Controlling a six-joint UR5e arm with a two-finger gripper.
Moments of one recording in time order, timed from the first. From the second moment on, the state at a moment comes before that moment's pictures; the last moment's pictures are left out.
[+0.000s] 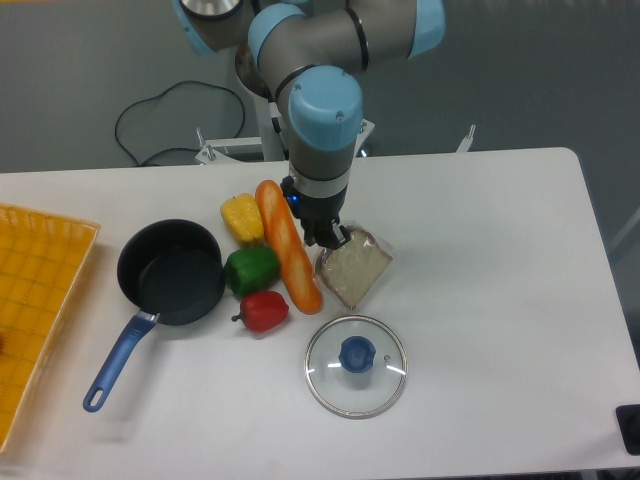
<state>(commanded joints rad) 2.47 -1.73 -1.63 -1.39 1.47 1.29</state>
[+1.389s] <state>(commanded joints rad) 2.48 -1.71 -1.51 -1.50 1.61 1.30</state>
